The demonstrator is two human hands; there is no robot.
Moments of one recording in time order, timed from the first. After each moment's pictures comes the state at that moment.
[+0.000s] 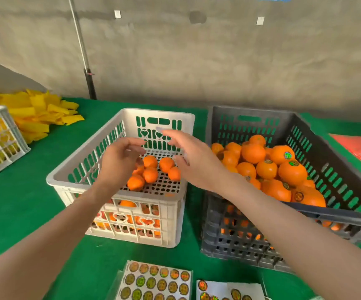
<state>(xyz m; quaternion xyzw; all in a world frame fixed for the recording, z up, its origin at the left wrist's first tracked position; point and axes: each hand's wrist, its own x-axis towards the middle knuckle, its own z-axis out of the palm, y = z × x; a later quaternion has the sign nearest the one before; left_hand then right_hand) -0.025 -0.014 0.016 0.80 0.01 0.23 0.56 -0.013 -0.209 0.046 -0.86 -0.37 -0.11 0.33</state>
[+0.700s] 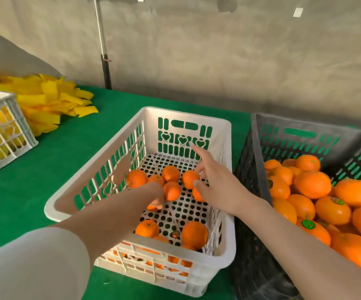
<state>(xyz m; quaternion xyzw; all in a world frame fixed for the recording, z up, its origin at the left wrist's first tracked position) 0.152 0.039 -0.125 0.95 0.06 -0.29 -0.02 0.091 -0.153 -0.007 -0.90 -0.31 0.00 0.30</state>
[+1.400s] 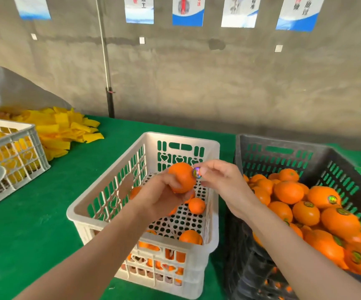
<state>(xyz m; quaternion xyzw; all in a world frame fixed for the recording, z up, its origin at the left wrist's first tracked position) 0.021 -0.011 0.024 0.45 0.01 -0.14 0.88 0.046 -0.172 0.041 -0.77 -0.19 0.01 0.60</state>
